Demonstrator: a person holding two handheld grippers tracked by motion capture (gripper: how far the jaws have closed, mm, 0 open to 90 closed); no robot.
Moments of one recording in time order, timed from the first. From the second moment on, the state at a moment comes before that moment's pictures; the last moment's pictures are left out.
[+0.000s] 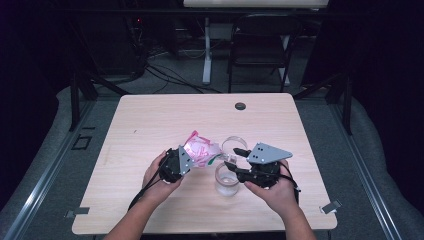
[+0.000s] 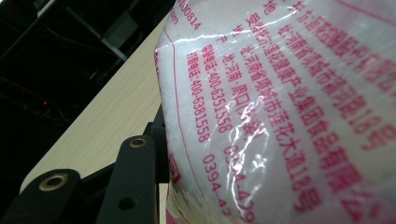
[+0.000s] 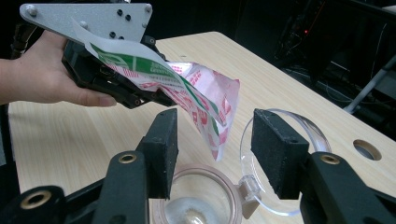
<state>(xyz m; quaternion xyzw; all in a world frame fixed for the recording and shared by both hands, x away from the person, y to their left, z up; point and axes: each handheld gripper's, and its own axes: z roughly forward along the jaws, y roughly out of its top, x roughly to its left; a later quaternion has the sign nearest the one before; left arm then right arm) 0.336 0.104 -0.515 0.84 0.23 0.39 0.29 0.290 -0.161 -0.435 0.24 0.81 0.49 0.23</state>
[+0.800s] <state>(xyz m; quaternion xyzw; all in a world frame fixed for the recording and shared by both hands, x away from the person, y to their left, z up) 0.327 0.091 -0.518 0.86 0.19 0.39 0.28 0.278 -0.133 -0.436 0.15 0.84 0.45 0.25</state>
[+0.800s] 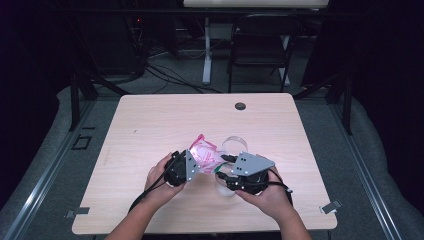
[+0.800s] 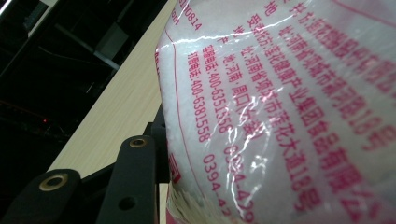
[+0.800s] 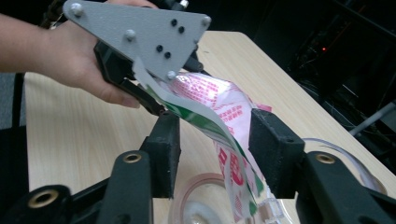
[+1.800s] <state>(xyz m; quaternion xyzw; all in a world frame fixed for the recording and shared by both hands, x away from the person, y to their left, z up) 0.327 0.088 -0.521 0.86 0.17 0.39 0.27 0.284 -0.134 -0.445 0.18 0.85 0.45 0.20</state>
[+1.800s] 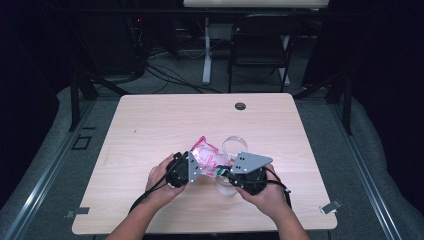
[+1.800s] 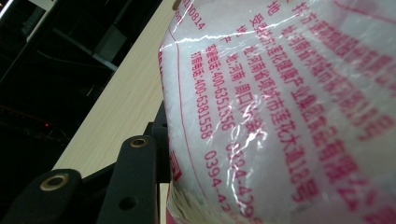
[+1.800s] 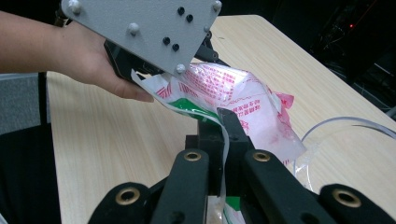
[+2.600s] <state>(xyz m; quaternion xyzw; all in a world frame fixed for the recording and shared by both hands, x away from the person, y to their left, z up) 0.319 0.085 -0.515 0.84 0.15 0.46 0.26 0.288 -0.143 -0.444 0.21 0.83 0.49 0.16</state>
